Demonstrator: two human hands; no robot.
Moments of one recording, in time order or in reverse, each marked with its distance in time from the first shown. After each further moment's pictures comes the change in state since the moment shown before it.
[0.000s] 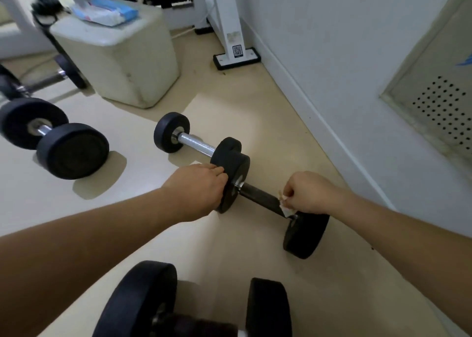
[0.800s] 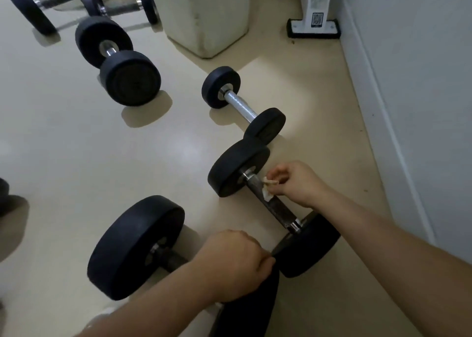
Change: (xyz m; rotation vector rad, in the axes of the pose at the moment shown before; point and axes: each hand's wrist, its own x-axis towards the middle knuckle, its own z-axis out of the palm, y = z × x) left_hand -0.073 0.148 0.058 -0.510 -0.115 -0.179; right_hand 0.029 -0.039 0.036 0.454 -0.071 -0.267
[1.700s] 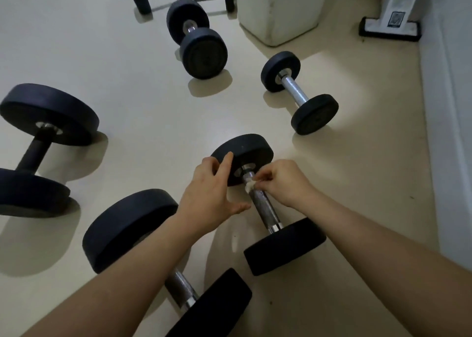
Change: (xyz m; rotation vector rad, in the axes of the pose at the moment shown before) left_hand -0.072 -0.019 0.006 -0.123 0.464 -0.758; right_hand -0.030 -0.037 0.083 -0.170 -0.102 -0.358
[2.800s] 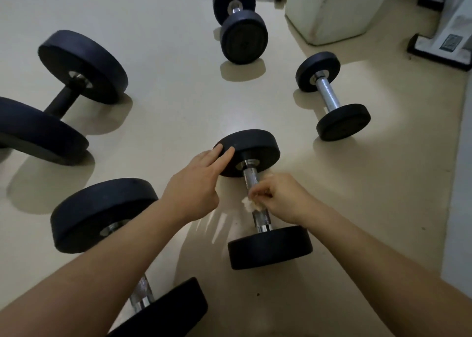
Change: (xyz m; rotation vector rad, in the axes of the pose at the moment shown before) left_hand -0.029 -0.024 -0.010 0.002 -0.067 -0.134; right_hand -0.016 -0.023 0.007 -0.234 -0.327 -0.280
